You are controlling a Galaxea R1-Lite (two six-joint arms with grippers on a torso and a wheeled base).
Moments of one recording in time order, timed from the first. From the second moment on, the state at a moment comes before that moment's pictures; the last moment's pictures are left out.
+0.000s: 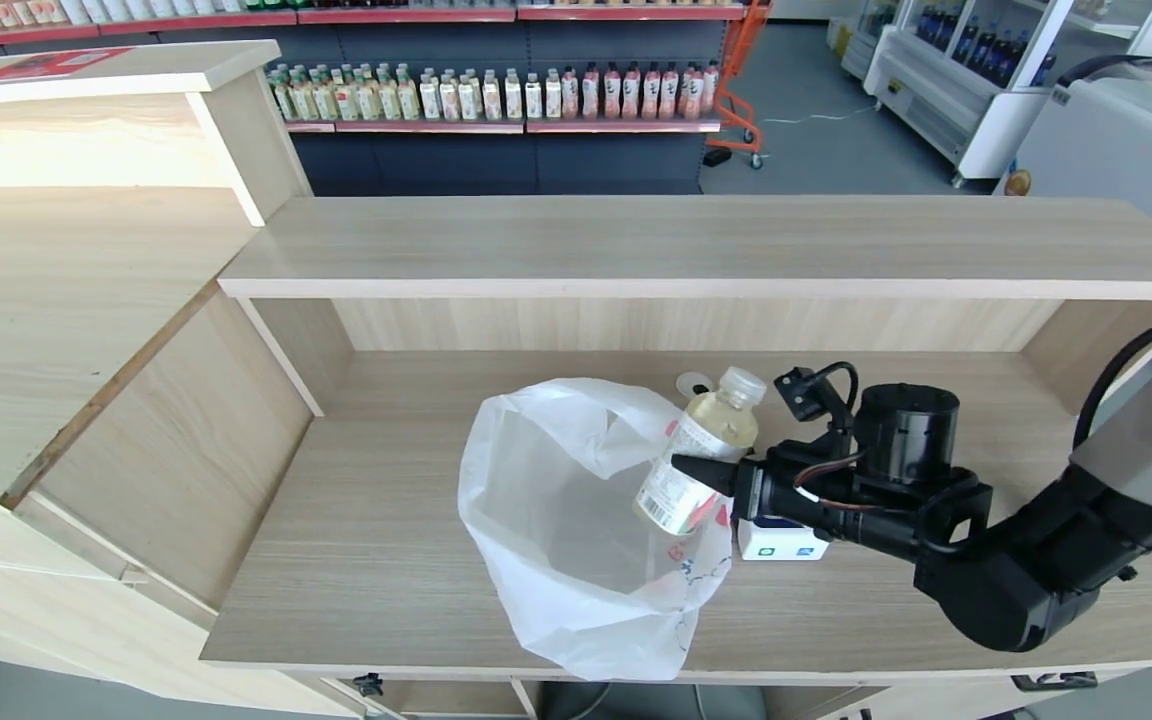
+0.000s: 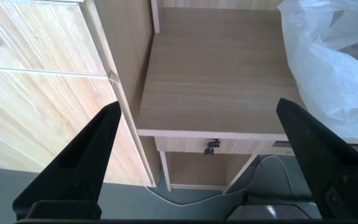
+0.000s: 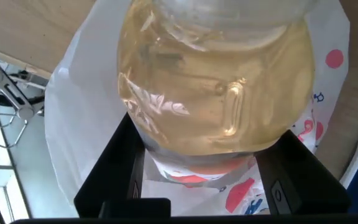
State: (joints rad) left arm 0.00 0.00 0.00 0.00 0.01 0.00; right arm 0.42 2.04 -0.70 -1.15 0.40 0.26
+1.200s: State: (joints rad) left arm 0.00 0.00 0.00 0.00 0.01 0.00; right arm 0.49 2.30 -0.84 -1.21 0.36 -0.17
